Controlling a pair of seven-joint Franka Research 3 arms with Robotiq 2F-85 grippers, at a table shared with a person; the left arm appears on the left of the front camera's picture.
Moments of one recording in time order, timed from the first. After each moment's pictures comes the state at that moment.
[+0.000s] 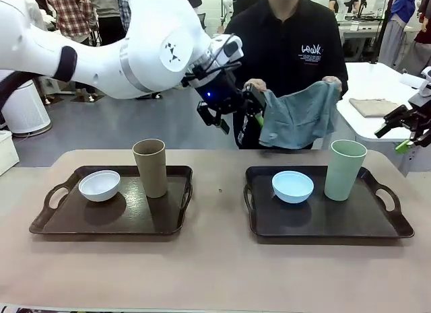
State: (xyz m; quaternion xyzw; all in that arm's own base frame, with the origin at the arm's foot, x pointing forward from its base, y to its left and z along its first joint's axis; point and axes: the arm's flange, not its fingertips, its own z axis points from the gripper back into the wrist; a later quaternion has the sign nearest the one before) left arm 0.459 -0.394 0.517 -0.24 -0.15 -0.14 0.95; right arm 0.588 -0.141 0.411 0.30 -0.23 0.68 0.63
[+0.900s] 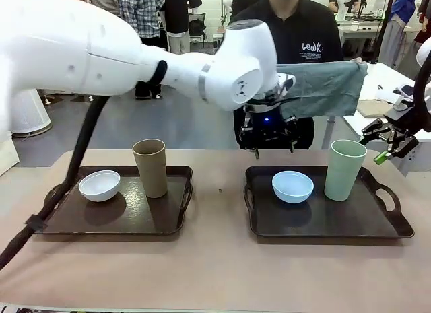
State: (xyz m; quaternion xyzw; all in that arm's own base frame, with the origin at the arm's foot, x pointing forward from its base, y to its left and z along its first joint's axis) left arm 0.499 -0.520 0.443 -0.13 -0.10 -0.01 0.99; right arm 0.613 -0.107 0.359 0.34 -0.21 0.69 0.60
